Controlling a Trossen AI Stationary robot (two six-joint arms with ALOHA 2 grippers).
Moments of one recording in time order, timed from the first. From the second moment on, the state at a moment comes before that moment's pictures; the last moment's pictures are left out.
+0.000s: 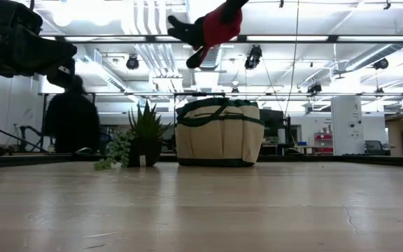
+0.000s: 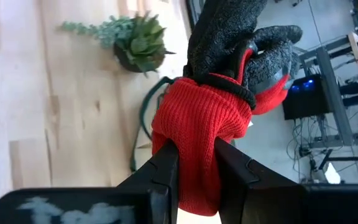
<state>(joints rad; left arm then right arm) 0.00 0.06 0.01 0.04 0.16 -0.03 0.20 1.80 1.91 -1.18 0.73 0.05</state>
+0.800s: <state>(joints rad) 0.00 0.06 0.01 0.04 0.16 -0.03 -0.09 1.73 1.91 -1.16 0.33 -0.07</state>
